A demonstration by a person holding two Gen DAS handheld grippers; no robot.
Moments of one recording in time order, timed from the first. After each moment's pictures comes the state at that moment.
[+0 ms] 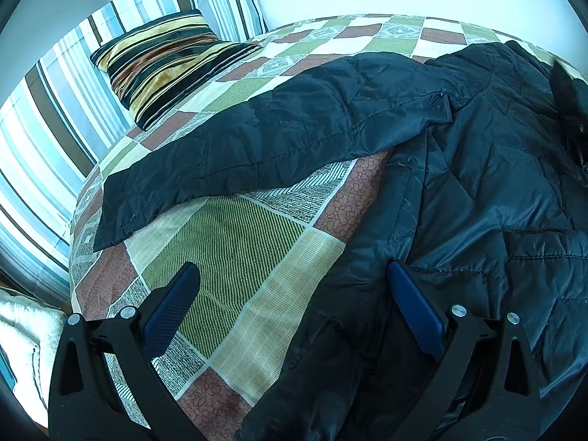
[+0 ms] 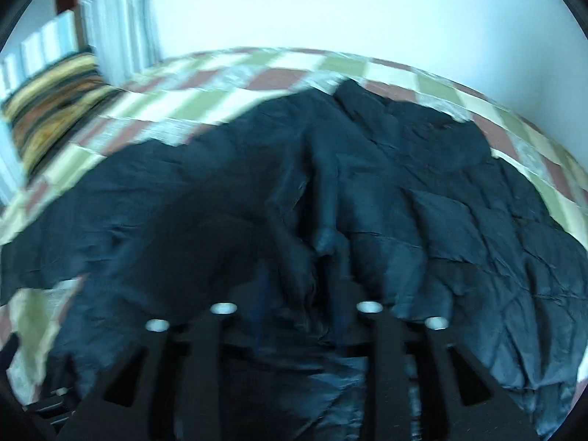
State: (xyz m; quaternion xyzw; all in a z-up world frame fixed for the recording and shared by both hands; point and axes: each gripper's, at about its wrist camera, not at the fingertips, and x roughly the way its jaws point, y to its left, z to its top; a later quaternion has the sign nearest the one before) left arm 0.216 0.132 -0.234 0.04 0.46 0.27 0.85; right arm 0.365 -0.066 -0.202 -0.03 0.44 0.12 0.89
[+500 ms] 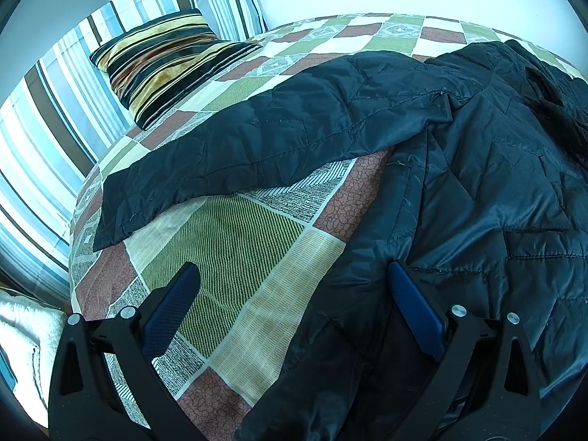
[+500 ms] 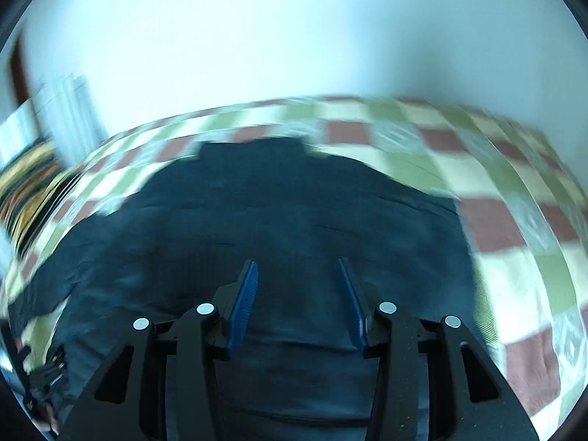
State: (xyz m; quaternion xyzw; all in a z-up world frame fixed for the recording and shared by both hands) left arm 0.215 0.131 -0.235 0.04 0.46 0.27 0.85; right arm 0.298 -0.274 -0.162 0.09 0.39 -0.02 0.92
